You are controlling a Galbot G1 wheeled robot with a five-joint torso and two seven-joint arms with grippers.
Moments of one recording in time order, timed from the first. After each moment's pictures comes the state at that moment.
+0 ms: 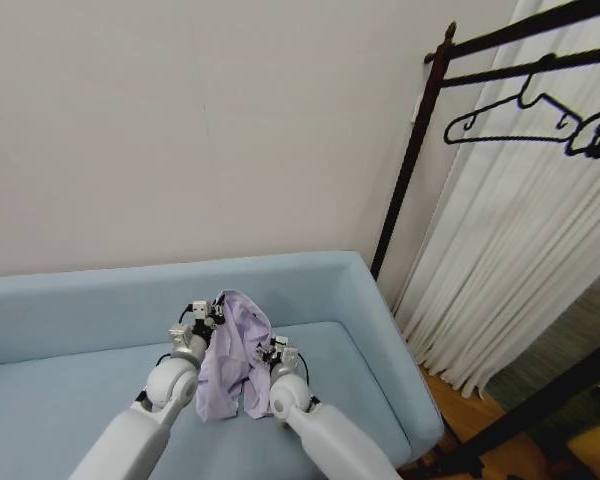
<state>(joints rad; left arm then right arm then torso) 1.00 -1.03 -0.29 -1.89 -0.63 0.19 -0.25 -0.74 1.44 -0.33 1.51 0.89 -0.23 0.82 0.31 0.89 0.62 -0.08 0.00</state>
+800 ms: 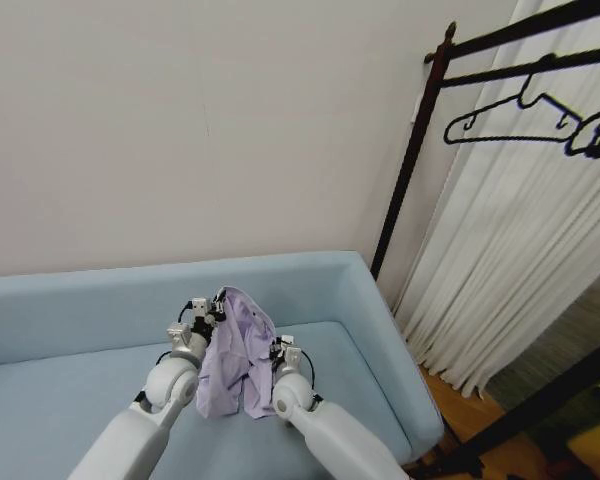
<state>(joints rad) 1.02 -1.03 -0.31 -1.94 -0.63 0.16 -0.24 -0.70 1.36 -0.35 1.56 0.86 -0.22 0.84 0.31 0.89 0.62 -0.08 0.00</state>
